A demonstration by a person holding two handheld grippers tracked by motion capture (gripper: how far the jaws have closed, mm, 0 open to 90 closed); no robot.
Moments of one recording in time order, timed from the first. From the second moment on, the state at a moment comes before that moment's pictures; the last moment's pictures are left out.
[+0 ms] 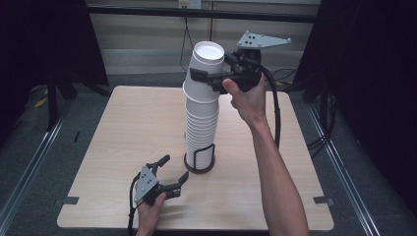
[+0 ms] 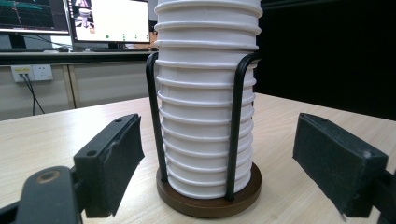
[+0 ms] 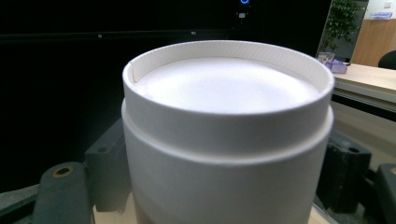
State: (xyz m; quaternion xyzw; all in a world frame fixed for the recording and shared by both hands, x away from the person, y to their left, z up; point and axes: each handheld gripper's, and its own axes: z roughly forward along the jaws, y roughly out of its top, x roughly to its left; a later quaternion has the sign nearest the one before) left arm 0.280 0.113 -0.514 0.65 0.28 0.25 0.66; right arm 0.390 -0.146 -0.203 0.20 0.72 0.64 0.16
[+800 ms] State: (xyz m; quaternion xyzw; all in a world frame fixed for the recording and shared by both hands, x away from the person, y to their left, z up) left arm 0.280 0.113 -0.514 0.65 0.28 0.25 0.66; right arm 0.381 -0.161 -0.183 0.19 0.68 0.68 0.17
